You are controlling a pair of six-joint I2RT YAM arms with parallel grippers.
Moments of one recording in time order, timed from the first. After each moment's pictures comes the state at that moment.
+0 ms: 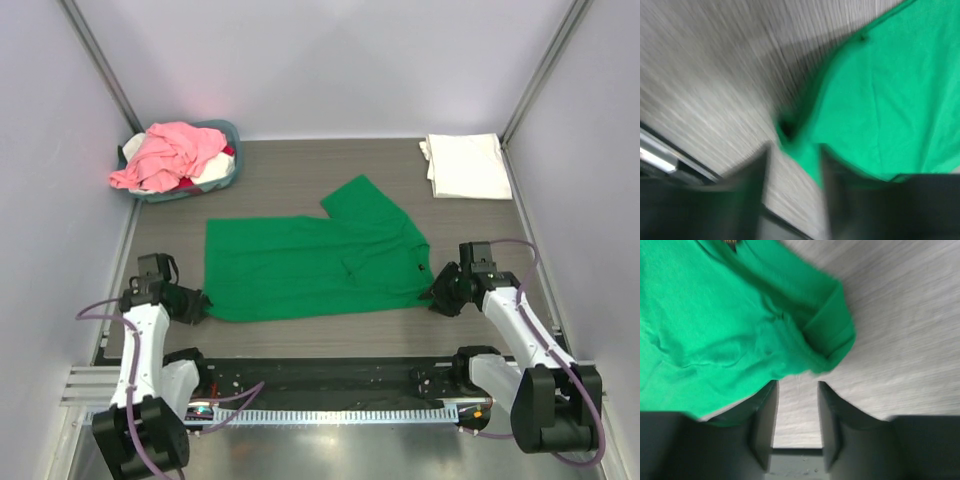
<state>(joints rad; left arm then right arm) 0.26 0.86 0.55 -0.91 0.09 -1.03 0.02 1.00 0.51 -0.66 -0.18 0.77</state>
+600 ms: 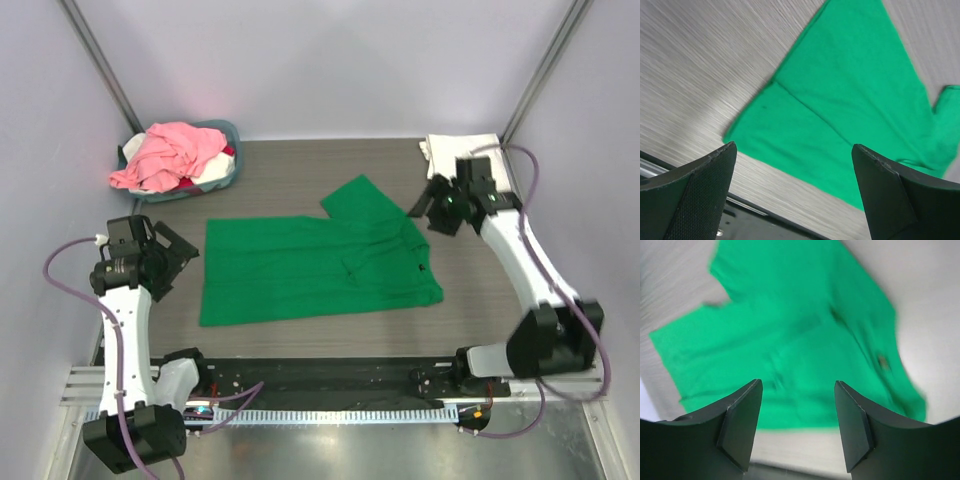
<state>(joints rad) 0.26 0.90 0.96 -1.00 0.06 -0.70 0.09 1.29 1.12 -0.71 -0.17 0.61</state>
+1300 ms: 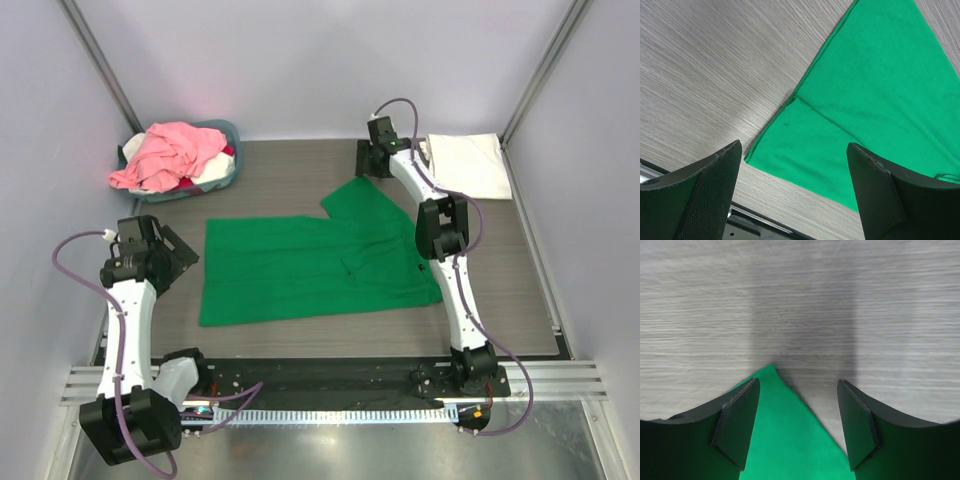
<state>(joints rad) 0.24 0.96 0.88 -0.89 -0.04 -0.57 0.28 2.61 2.42 -0.68 0.07 0.29</state>
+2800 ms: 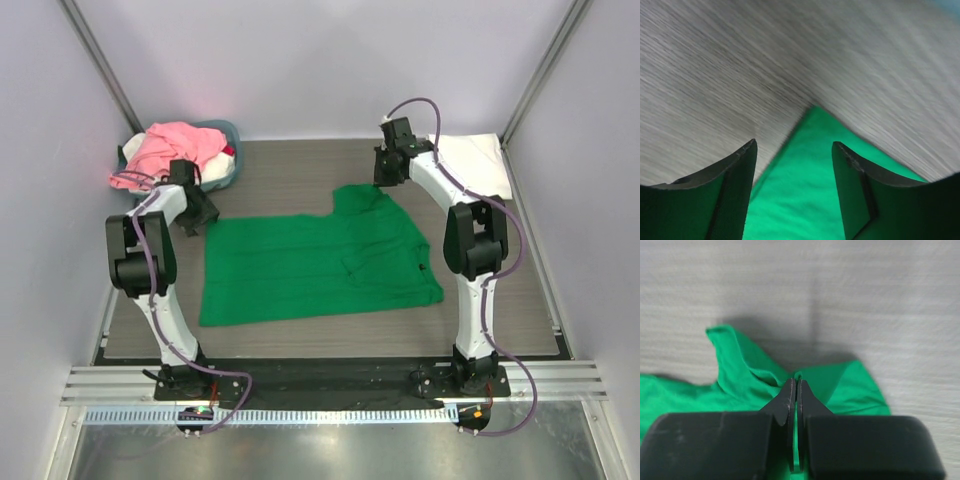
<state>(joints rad) 0.10 1.95 1.38 -0.54 -0.12 -0.59 0.29 2.17 1.91 -0.62 0.01 0.29</state>
